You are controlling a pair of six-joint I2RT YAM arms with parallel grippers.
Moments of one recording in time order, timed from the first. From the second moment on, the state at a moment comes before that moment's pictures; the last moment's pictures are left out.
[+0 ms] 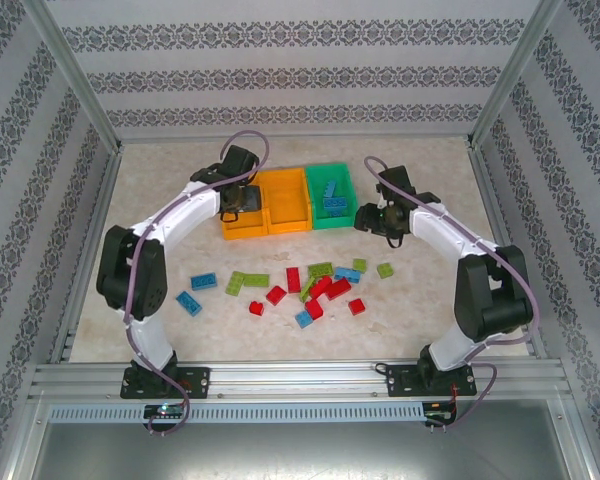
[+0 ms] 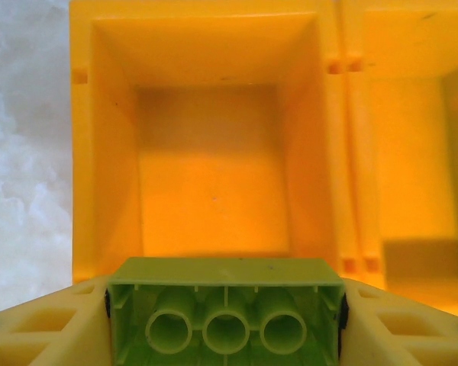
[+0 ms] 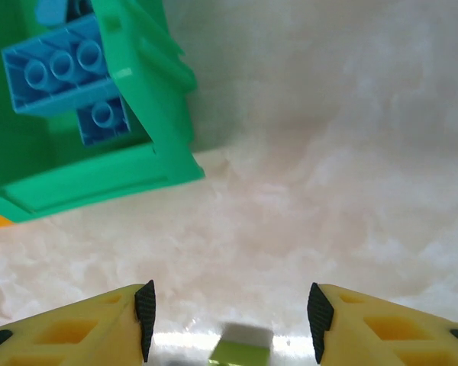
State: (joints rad) left arm -0.36 1.85 1.49 -0.71 -0.17 -0.45; right arm 0.24 1.60 1.09 -0.59 -0.12 0.46
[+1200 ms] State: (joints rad) left arm -0.35 1.93 1.51 -0.72 -0.11 -0.43; right arm 0.24 1.44 0.78 -0.68 -0.07 0.61
